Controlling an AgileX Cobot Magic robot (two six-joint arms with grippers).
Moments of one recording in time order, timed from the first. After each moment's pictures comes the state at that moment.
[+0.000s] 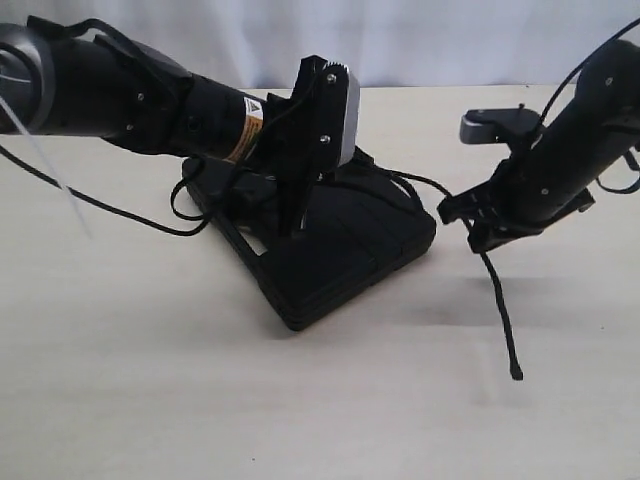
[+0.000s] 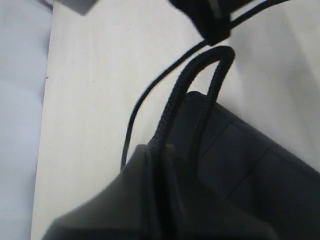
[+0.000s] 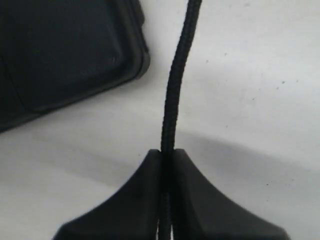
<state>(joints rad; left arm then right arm) -0.42 1.90 -1.21 1.73 -0.48 -0.56 0.13 1.80 -1.12 0.25 0.78 -0.20</state>
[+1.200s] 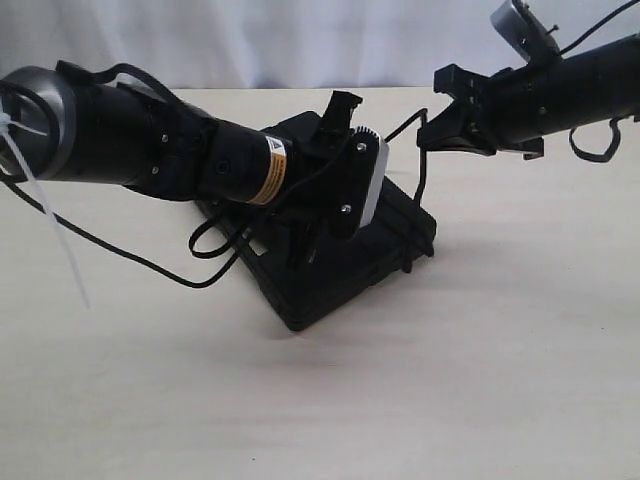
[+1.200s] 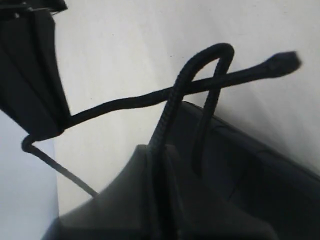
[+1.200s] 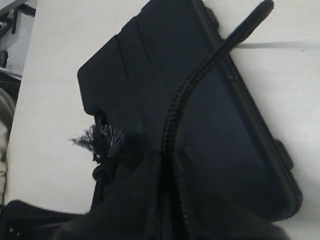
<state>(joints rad) -0.52 1.90 -1.12 1.48 -0.36 -0.14 0.02 1.80 -1.19 1.08 0.81 -0.68</state>
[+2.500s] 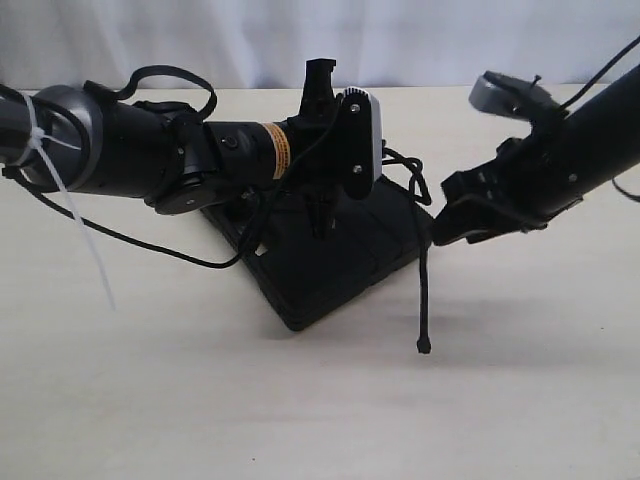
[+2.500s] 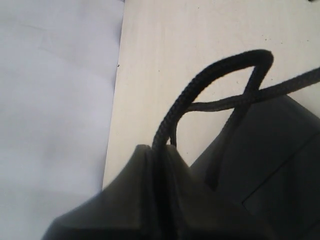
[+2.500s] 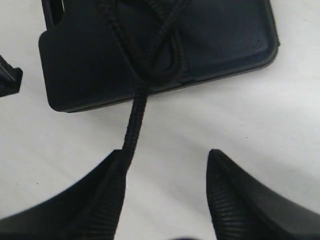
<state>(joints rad) -0.52 1.95 -1.12 0.62 -0.37 0.53 0.12 1.64 -1.03 0.61 0.89 -0.53</state>
